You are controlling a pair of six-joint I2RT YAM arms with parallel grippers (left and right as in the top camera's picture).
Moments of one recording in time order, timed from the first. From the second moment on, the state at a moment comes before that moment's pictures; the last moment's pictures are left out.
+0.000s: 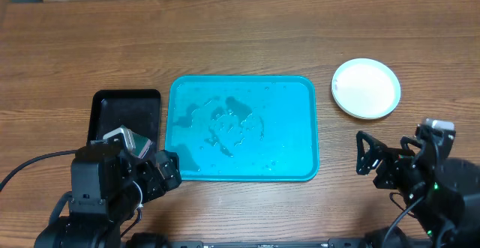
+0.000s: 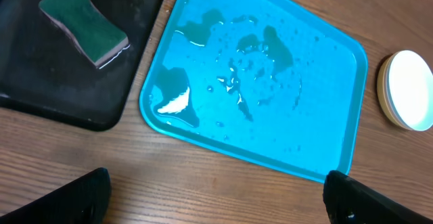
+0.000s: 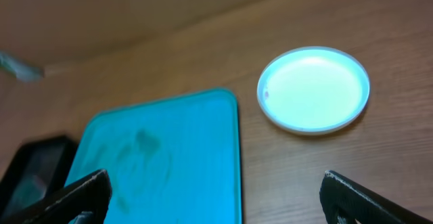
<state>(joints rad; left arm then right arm) -0.06 0.72 1.10 -1.31 0.12 -0.52 0.18 0.50 0.92 -0.92 -0.01 0.41</state>
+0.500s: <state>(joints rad) -0.06 0.72 1.09 -1.31 0.12 -0.52 0.05 0.10 0.28 -0.35 -0.16 0.41</state>
